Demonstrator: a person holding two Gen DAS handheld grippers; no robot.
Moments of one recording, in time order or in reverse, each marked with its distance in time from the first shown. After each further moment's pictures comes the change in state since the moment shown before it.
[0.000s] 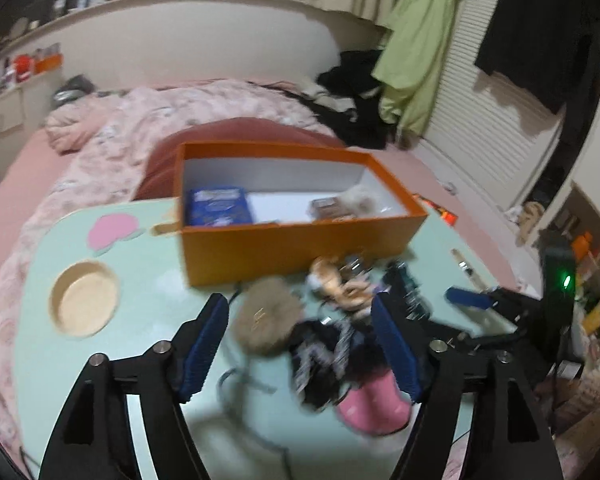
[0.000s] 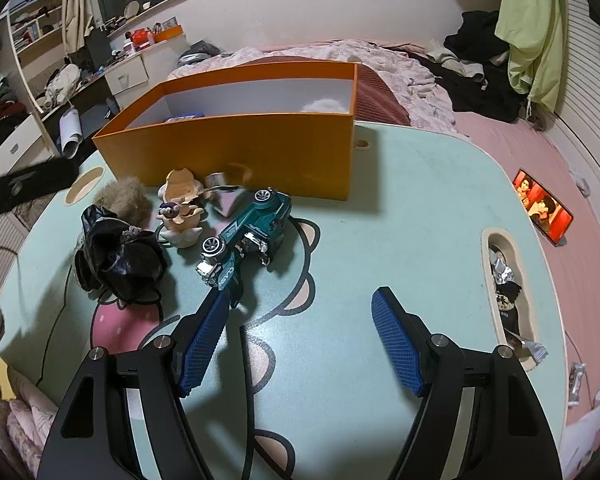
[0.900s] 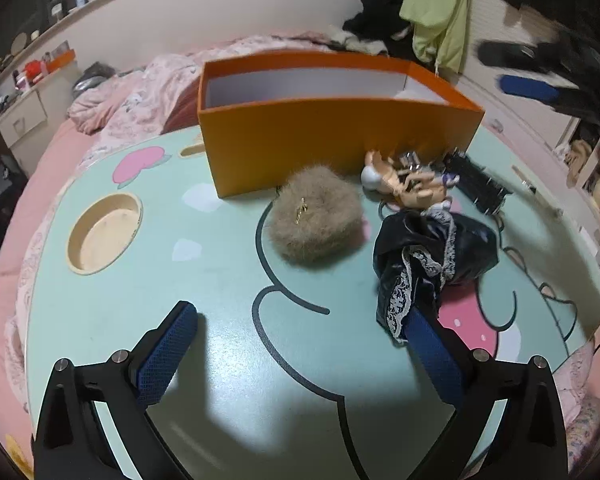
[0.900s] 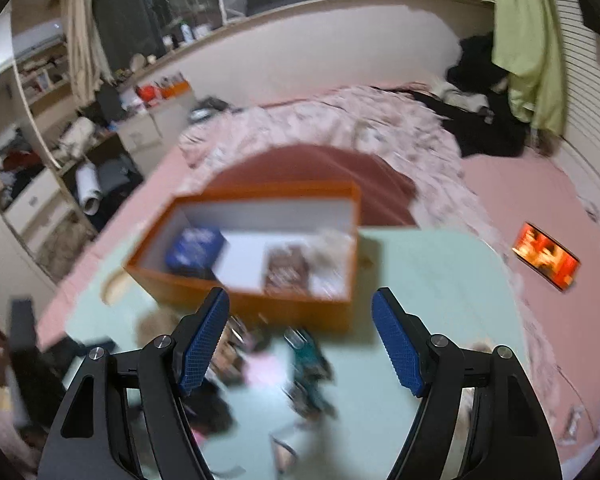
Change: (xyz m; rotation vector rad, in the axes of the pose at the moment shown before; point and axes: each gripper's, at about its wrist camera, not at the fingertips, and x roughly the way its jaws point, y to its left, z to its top) left arm 0.027 0.000 -0.044 0.082 0.129 0.156; right arm -0.034 -0.008 0.098 0.065 -0.151 0.131
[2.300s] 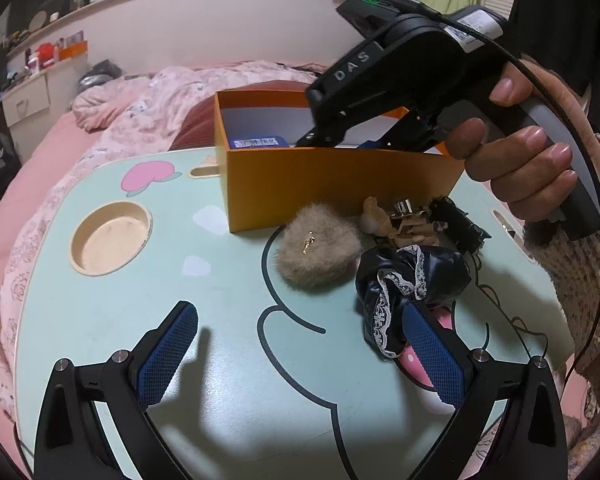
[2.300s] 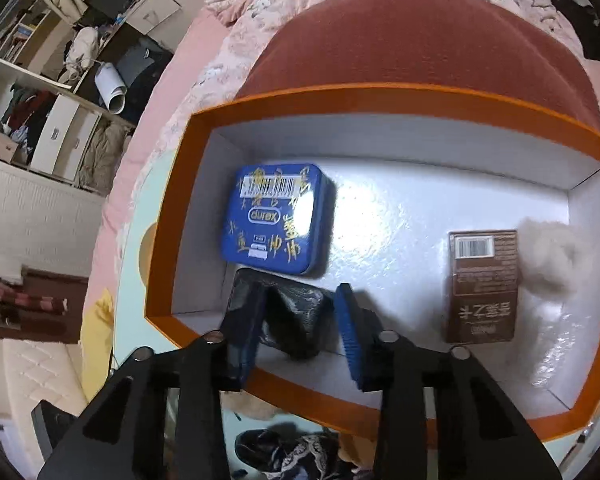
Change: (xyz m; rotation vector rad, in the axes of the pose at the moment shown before) left arm -0.009 0.016 0.002 -0.096 -0.089 -0.074; right arm 0.176 0.075 0.027 0.048 0.672 0.189
